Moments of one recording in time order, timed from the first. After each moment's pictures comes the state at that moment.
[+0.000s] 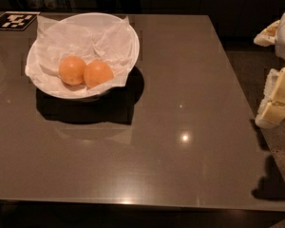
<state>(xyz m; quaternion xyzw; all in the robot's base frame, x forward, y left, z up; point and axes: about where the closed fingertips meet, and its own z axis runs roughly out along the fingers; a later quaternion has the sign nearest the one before) 0.438 -0.216 0.977 -0.60 0.78 -0.04 0.16</state>
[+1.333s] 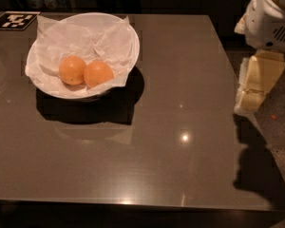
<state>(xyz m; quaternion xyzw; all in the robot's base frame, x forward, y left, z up) 0.455 -0.187 0.989 -0.62 0.77 -0.09 0.13</state>
